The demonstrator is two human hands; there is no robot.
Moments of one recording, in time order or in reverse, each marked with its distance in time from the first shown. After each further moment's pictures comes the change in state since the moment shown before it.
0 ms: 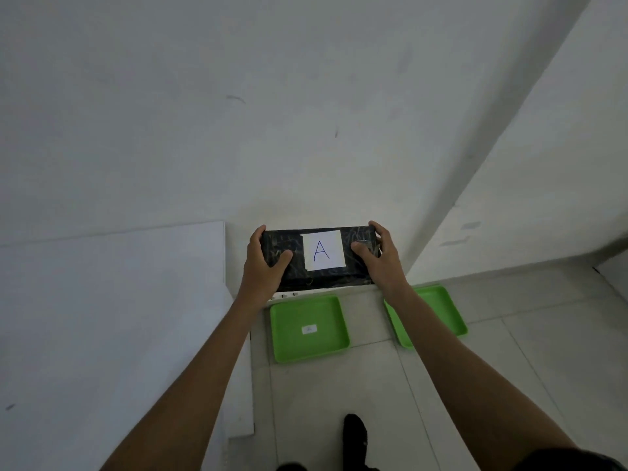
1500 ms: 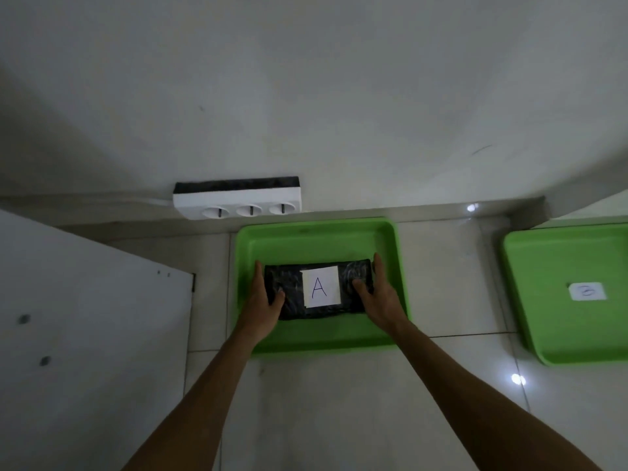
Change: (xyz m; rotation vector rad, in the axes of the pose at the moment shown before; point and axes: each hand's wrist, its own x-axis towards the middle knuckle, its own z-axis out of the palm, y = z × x) left_hand 0.157 -0.685 0.287 0.282 -0.197 -0.512; right_hand 0.200 0.716 0.135 -0.472 -0.384 0.367
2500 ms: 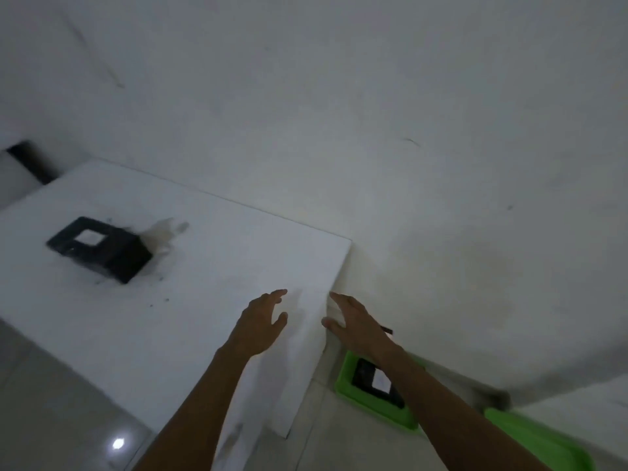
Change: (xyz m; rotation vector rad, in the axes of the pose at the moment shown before) left_hand -0.581 0.265 -0.460 0.184 0.491 0.129; right_hand -0.495 -0.574 -0.131 -0.560 -0.393 -0.688
